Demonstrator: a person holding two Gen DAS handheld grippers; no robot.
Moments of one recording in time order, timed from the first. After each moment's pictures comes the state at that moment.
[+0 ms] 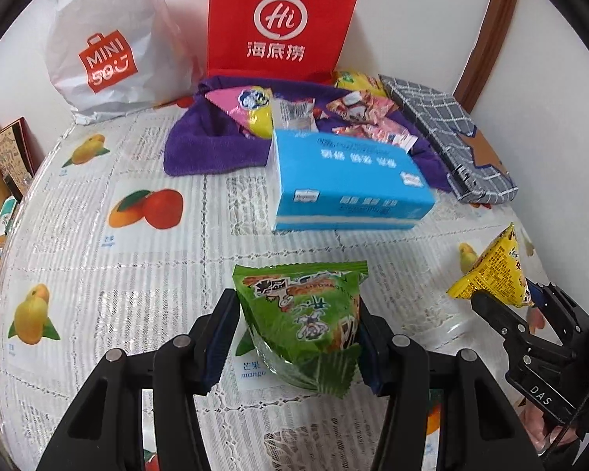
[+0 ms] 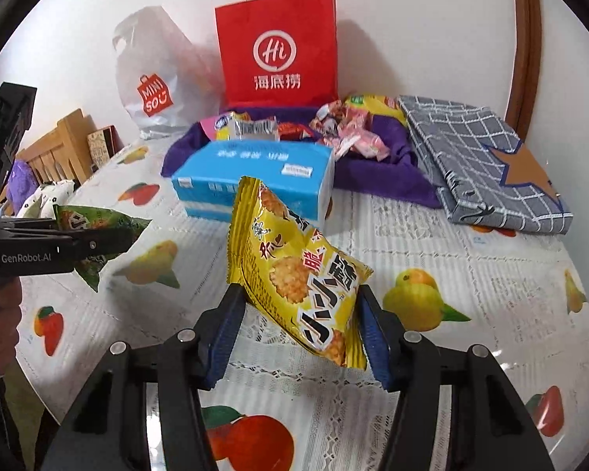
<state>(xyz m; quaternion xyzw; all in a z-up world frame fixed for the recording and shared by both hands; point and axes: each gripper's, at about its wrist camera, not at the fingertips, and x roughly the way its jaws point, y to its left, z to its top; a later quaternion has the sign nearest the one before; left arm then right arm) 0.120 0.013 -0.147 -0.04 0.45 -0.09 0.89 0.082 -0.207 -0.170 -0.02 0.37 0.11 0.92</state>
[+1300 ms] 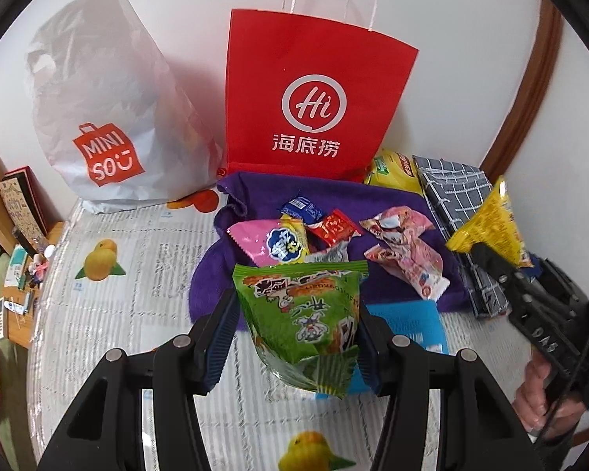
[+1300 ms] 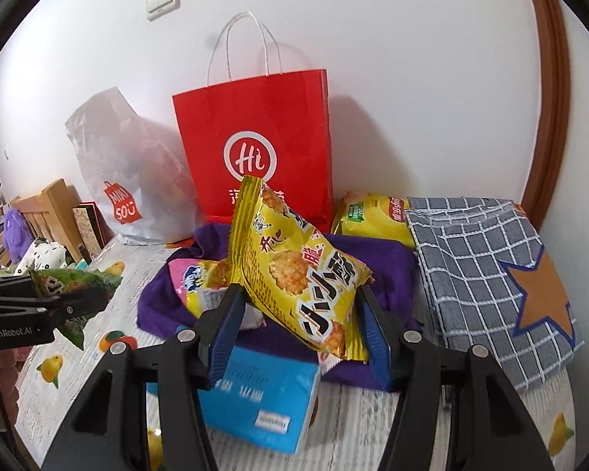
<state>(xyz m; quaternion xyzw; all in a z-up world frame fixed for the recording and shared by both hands) 0.250 0.033 -0.067 -0.06 0.42 -0.06 0.91 0.257 -0.194 -0.085 0.00 0.32 0.11 0.94</state>
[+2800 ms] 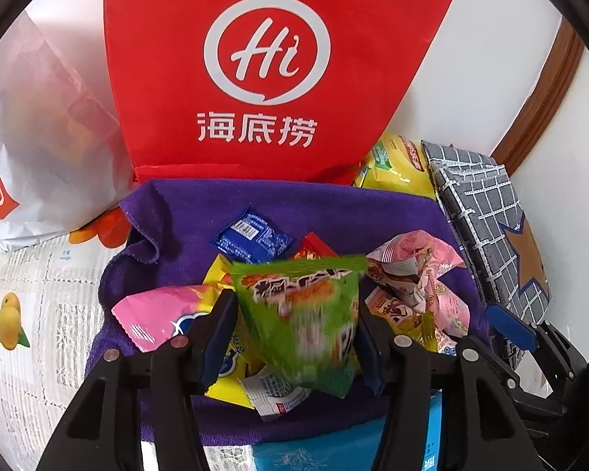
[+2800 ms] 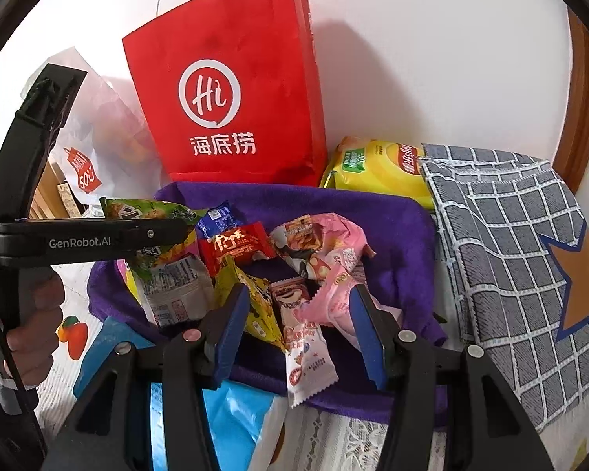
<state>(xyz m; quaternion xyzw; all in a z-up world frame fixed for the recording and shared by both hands) 0.377 -0.019 -0.131 -0.05 0.46 -0.10 0.88 0.318 -0.212 -0.150 0.01 0.38 0.12 0.92</state>
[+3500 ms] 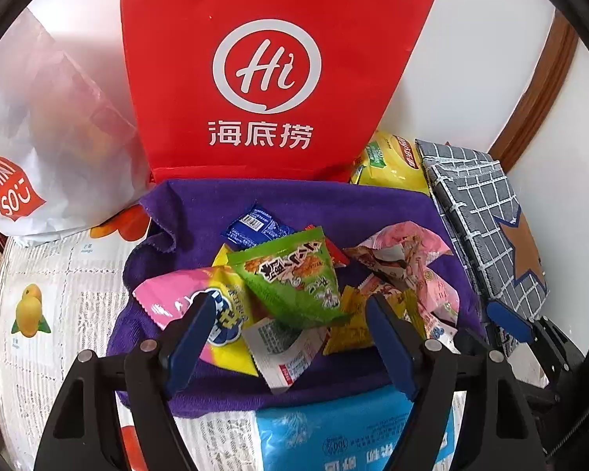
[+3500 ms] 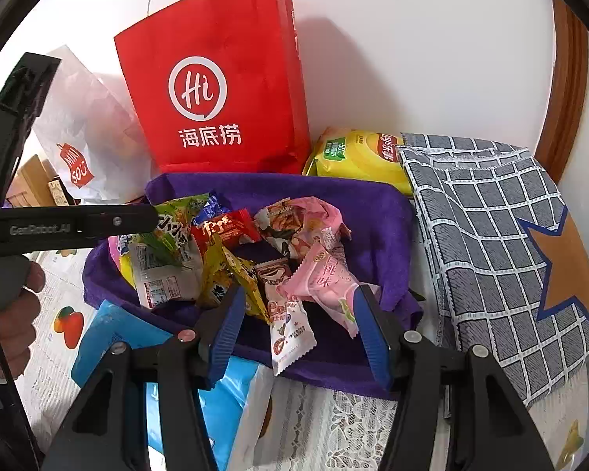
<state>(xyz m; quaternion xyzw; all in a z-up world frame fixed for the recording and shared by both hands) 0.354 -0.015 -0.111 -0.04 0.46 -0.09 0.88 0.302 -0.219 -0.147 0.00 0.40 0.09 0.91</state>
